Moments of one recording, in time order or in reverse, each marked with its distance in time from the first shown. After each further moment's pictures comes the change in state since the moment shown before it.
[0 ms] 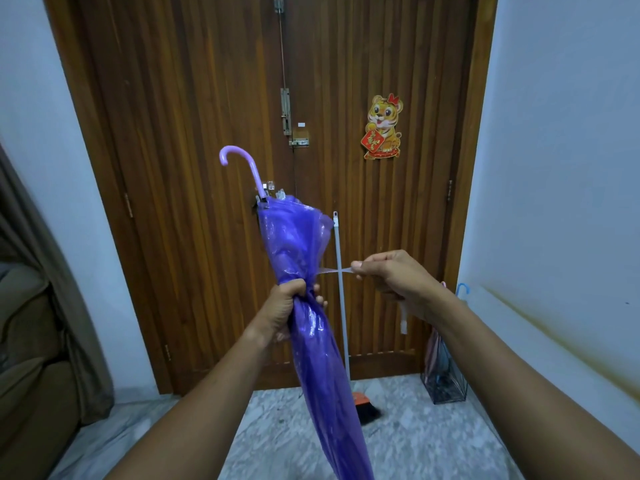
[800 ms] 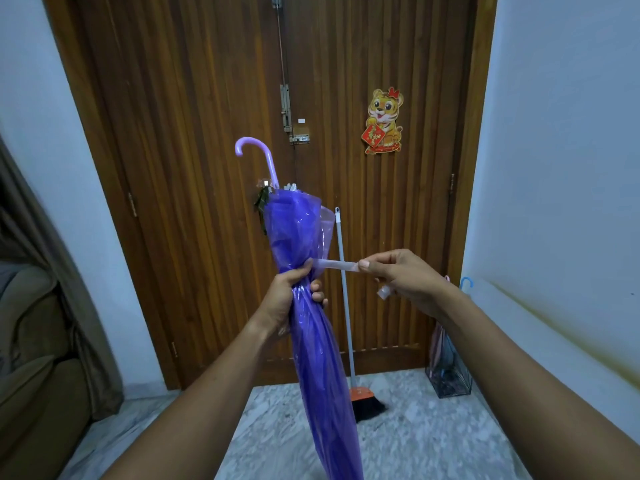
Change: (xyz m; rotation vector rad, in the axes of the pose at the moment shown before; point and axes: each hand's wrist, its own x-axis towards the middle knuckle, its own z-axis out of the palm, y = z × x) left_hand -0.012 0.008 0.011 -0.068 -0.096 0.020; right_hand -0.004 0.012 -0.009 -0.102 0.041 -0.008
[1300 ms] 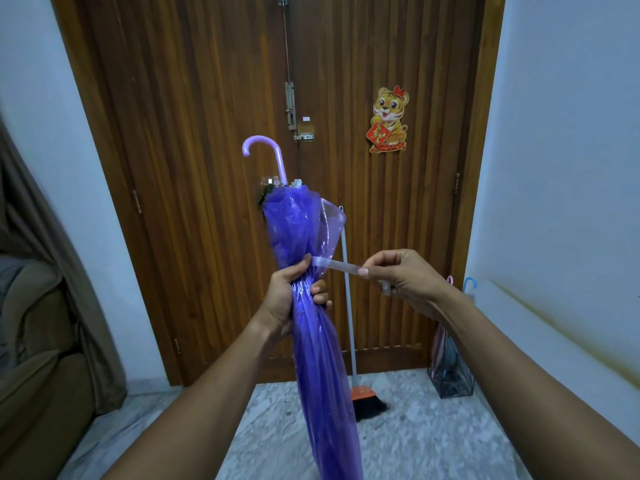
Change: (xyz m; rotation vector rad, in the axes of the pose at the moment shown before) left_hand -0.005 0.000 -0.002 -0.055 -0.017 -0.031; right_hand 0.006 0.008 0.002 0.196 -0.090 -0.053
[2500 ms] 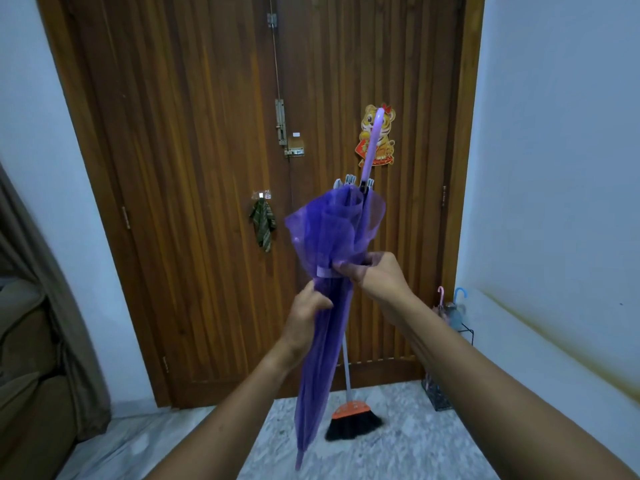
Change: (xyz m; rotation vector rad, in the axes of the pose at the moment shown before) left_hand -0.003 -0.029 0.027 0.683 0.065 0.331; right_hand 0.009 -0.017 0.037 0.099 0.288 -0.064
